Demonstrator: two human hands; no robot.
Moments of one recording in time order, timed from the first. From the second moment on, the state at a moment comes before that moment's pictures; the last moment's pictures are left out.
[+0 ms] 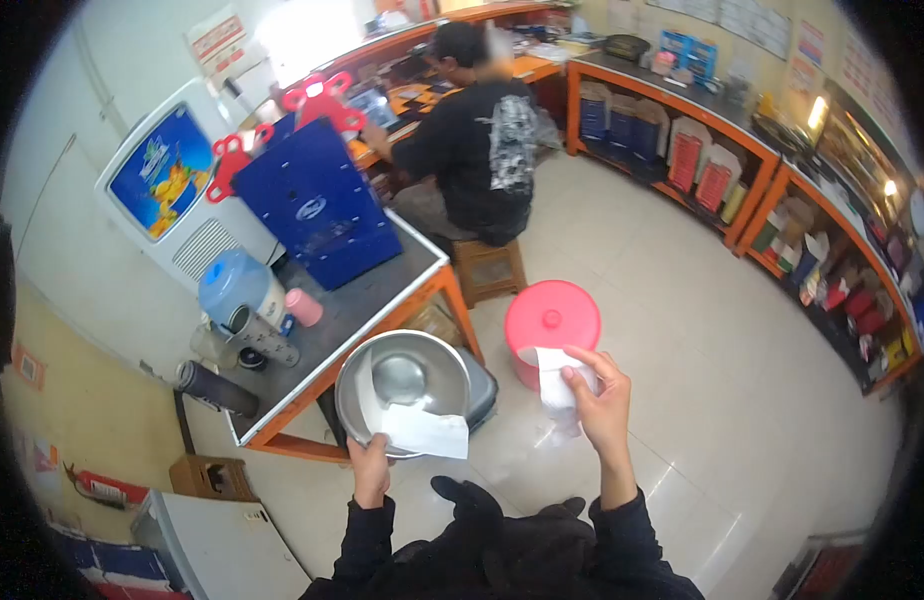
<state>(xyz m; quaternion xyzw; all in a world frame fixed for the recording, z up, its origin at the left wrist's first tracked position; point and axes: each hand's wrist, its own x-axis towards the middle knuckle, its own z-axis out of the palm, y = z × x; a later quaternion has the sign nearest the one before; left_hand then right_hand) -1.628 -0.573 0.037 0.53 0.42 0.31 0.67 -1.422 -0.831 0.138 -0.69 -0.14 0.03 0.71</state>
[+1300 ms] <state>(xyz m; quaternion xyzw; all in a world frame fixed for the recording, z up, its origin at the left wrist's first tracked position) -0.997 -1.308 0.046 0.66 -0.23 -0.26 0.67 -1.096 -1.432 0.087 -0.93 0.09 -0.01 0.36</state>
